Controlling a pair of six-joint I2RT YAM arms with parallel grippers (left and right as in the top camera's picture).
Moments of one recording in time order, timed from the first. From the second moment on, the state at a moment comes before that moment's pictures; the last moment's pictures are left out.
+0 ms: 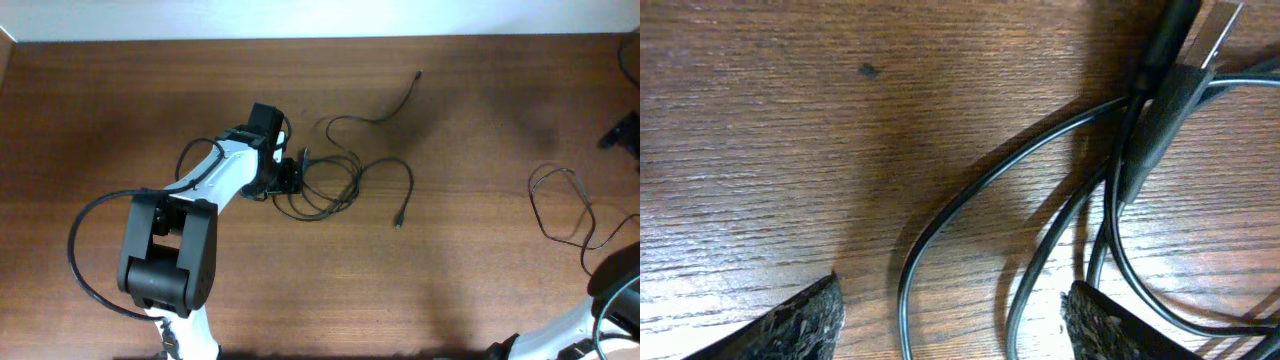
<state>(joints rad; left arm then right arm) -0.26 1.97 1.28 -0.69 0.10 -0.27 -0.65 1.93 1.88 -1.33 -0.05 0.23</state>
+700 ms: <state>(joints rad) -0.26 1.97 1.28 -0.70 0.10 -0.27 -0.87 1.94 1.23 -0.92 0.10 0.49</state>
